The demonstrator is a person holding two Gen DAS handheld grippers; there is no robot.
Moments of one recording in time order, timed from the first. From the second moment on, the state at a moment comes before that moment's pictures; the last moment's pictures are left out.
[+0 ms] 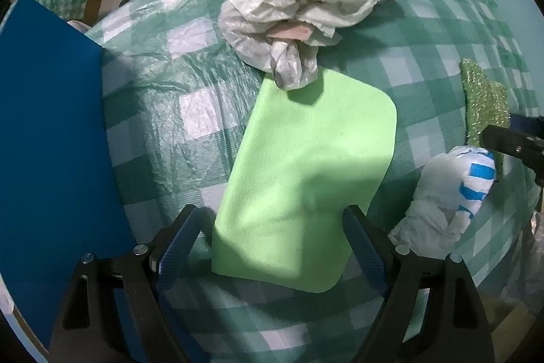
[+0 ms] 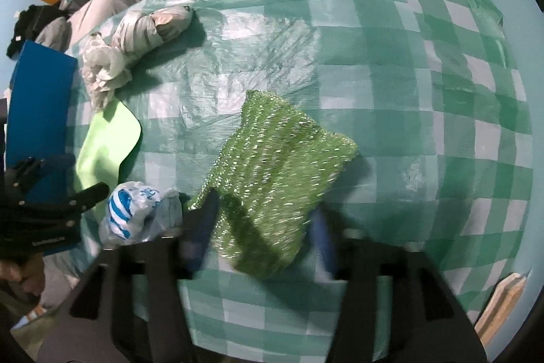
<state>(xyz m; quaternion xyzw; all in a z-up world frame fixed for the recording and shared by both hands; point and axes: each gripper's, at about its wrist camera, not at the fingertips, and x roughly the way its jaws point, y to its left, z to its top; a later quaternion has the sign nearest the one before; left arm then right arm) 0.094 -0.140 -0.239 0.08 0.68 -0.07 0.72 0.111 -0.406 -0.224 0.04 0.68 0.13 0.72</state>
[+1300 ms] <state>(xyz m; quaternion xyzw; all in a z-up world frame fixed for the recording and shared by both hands) 0.062 -0.124 -0.176 0.03 0.62 -0.10 0.78 0.095 -0.360 -0.163 0.02 0.63 0.13 0.77</state>
